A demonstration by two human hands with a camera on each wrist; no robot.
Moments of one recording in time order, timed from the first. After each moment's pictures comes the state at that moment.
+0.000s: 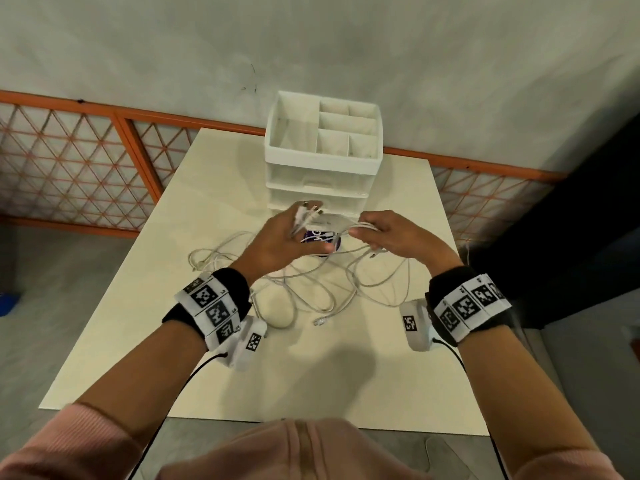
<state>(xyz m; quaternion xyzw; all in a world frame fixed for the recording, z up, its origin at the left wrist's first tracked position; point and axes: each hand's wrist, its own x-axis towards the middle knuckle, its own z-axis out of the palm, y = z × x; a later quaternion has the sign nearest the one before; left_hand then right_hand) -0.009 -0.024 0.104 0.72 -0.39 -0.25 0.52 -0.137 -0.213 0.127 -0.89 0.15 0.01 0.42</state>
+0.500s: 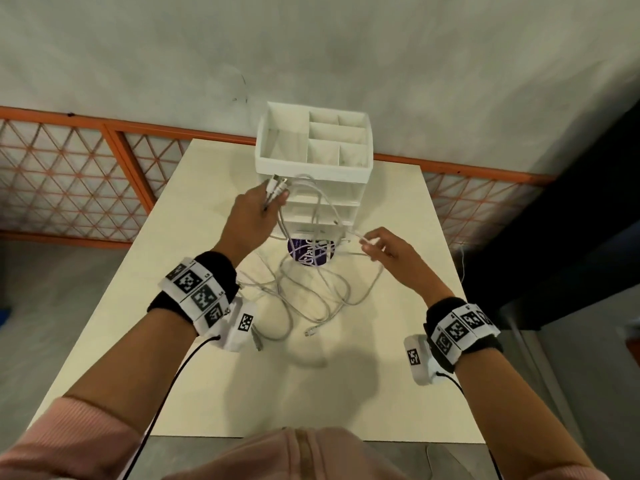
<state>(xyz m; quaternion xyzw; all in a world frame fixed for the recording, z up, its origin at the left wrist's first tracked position) 0.029 -0.035 0.125 0.79 -0.40 -0.01 0.46 -0.165 -0.226 0.080 -0.87 0.25 -0.10 0.42</state>
